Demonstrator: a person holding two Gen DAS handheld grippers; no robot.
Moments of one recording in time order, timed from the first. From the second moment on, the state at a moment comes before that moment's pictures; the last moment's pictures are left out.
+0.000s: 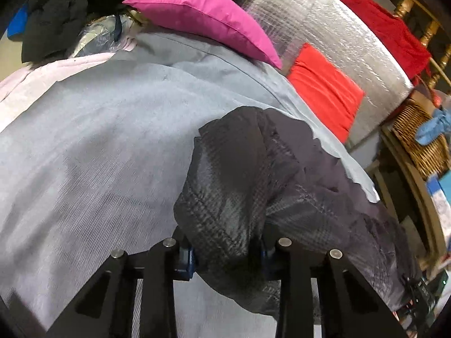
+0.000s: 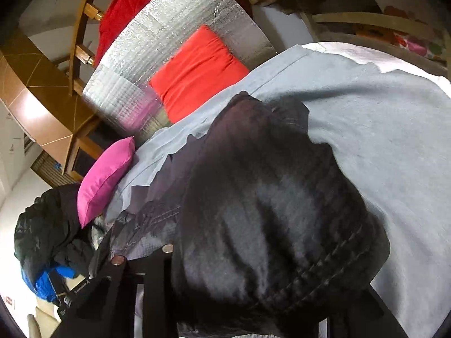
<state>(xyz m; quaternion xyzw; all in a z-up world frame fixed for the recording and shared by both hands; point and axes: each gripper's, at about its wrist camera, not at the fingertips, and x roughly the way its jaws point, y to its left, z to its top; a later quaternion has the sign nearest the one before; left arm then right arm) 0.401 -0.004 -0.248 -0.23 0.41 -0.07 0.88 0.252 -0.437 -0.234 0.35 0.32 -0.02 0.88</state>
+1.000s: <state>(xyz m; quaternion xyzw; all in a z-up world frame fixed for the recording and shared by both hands) 0.348 -0.009 -0.230 0.02 0.37 0.03 0.93 0.244 -0.499 -0.183 0.27 0.36 -0.09 0.89</state>
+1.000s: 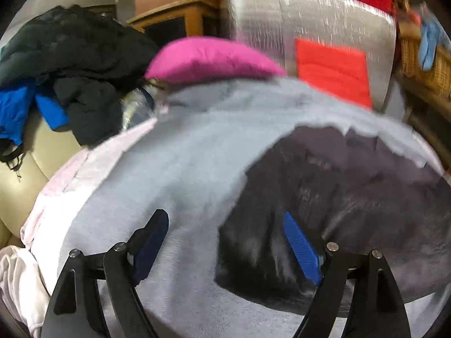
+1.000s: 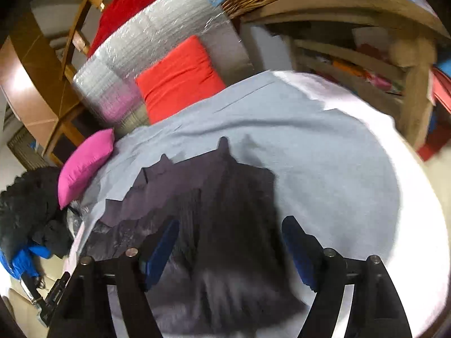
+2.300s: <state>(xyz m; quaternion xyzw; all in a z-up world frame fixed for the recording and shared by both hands) 0.348 -0.024 -0.253 0.08 0.37 0.02 0.93 0.323 -0.431 -0.196 0.18 0.39 -0.06 0.90</state>
